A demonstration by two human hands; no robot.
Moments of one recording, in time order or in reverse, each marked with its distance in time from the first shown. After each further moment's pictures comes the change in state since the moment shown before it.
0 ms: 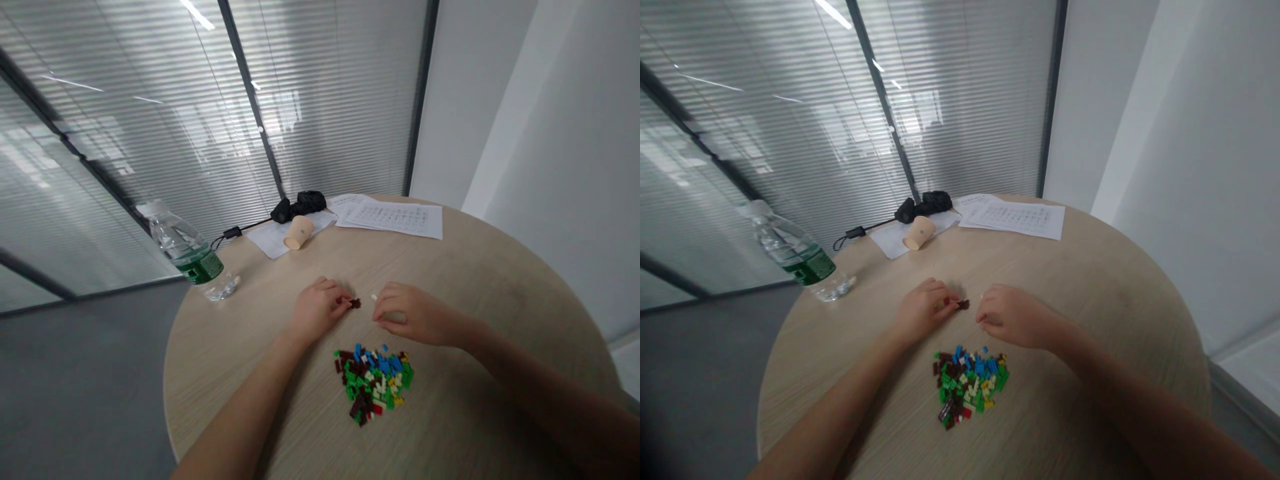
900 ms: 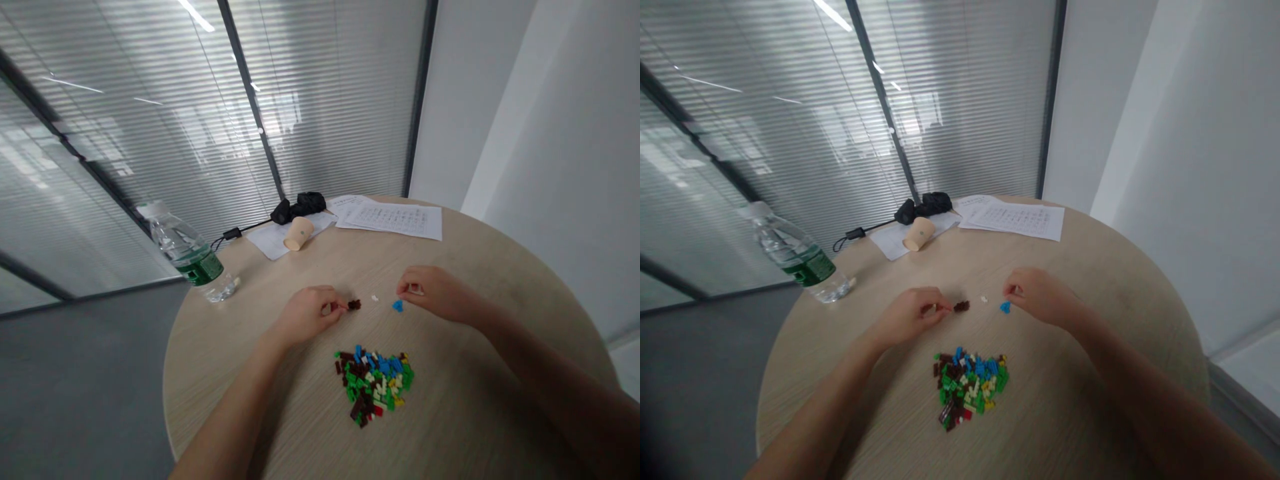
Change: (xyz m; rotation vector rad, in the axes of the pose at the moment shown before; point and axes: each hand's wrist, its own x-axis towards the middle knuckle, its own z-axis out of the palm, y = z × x) left_hand -0.007 0.004 -0.031 -0.189 -0.185 -0.032; right_hand -0.013 0.033 -0.023 -0.139 0.020 0.387
